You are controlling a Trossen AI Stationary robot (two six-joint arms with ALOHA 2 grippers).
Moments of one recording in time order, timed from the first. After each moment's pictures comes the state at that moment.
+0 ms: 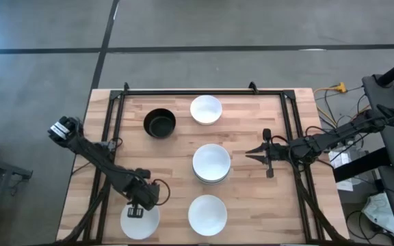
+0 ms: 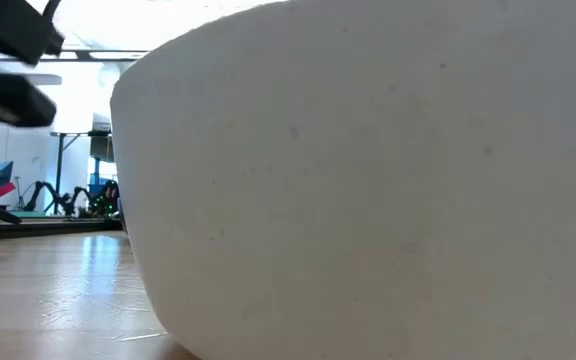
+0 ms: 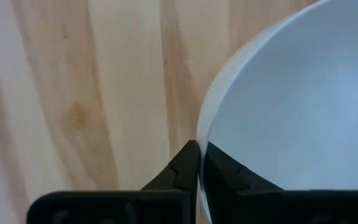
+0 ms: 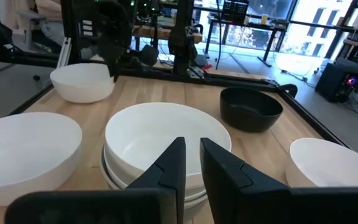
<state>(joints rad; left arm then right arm) -0.65 1.51 0.98 -0.85 0.09 -0.61 0.37 0.63 0.25 0.22 0.36 -0.06</state>
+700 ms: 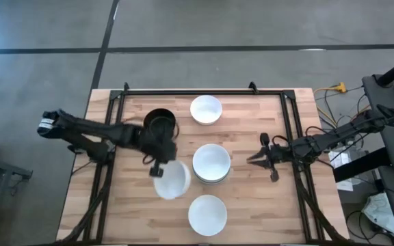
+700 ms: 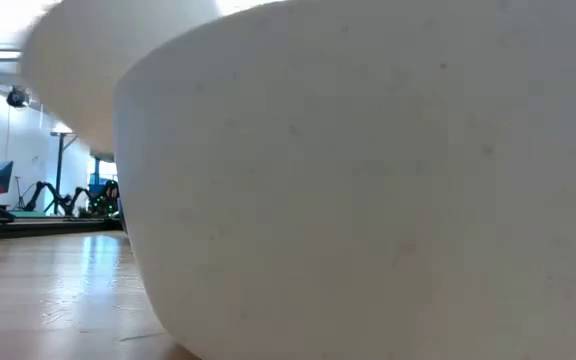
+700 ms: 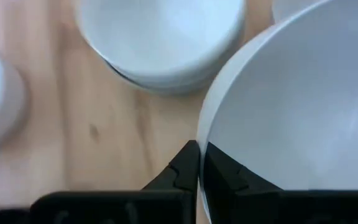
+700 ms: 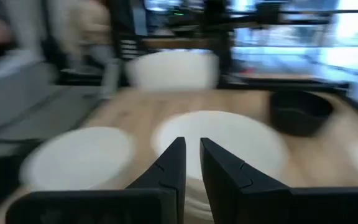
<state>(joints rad) -0.14 1.30 1.10 -0.72 -0.02 0.07 0.37 0.62 0.22 0.27 0.20 0.05</state>
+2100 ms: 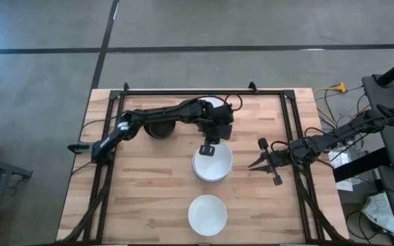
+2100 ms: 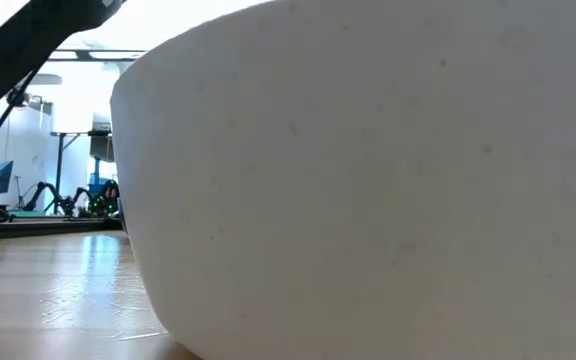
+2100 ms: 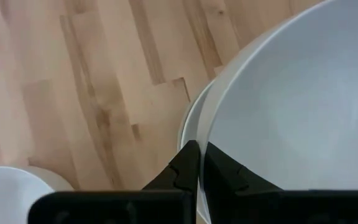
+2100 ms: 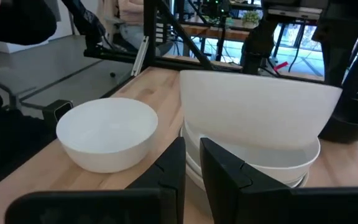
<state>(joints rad) 0.10 2.22 2.35 -1.24 0.16 0.35 0.37 0.61 0.18 0.27 0.07 -0.05</state>
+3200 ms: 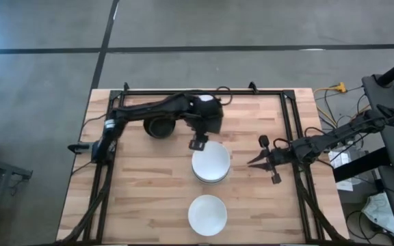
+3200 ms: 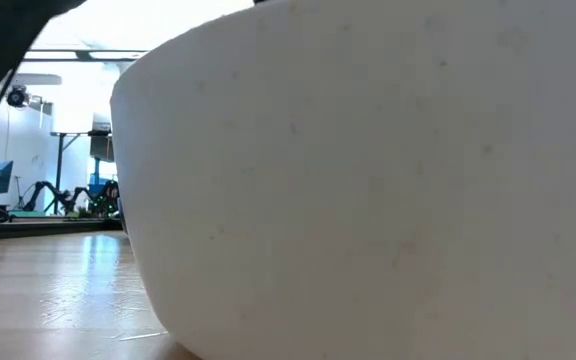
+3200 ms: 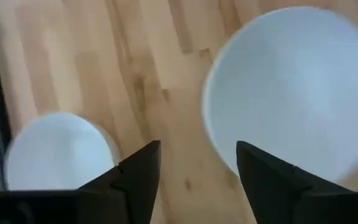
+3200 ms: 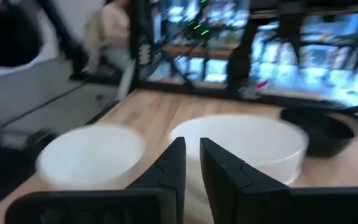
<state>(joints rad) 0.10 2.06 2.24 -1.29 0.03 0.36 0.37 0.62 0.18 0.37 0.13 -0.04</state>
